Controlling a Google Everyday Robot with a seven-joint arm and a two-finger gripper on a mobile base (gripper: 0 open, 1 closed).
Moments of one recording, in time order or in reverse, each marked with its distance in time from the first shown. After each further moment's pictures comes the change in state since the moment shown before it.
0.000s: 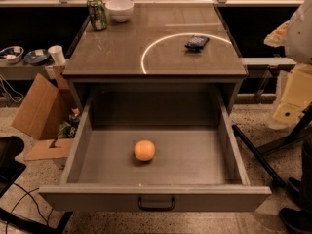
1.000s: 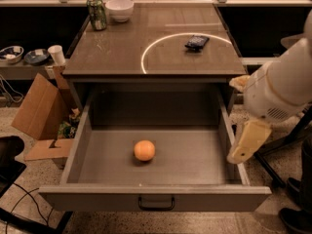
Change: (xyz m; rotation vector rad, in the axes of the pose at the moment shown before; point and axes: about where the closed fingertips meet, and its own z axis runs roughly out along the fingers) arm -0.015 0.035 0.100 -0.025 -0.131 -0.033
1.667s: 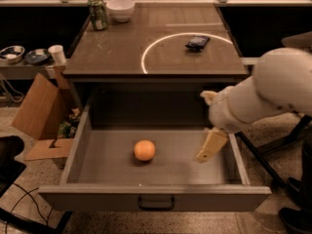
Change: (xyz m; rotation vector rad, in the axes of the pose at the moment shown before) arm -0.028 -0.016 0.107 0.028 -0.148 -0.011
